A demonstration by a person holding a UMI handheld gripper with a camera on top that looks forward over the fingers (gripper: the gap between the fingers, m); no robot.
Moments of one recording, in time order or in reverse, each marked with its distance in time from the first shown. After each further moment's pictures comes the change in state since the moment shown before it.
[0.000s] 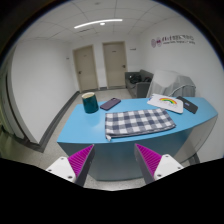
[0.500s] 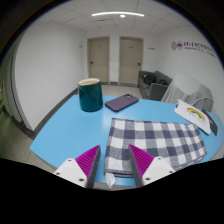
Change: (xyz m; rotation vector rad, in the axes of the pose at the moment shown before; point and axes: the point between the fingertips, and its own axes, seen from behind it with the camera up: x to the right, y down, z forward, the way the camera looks) arm -0.023 -0.018 0.232 -0.042 -0.066 -0.179
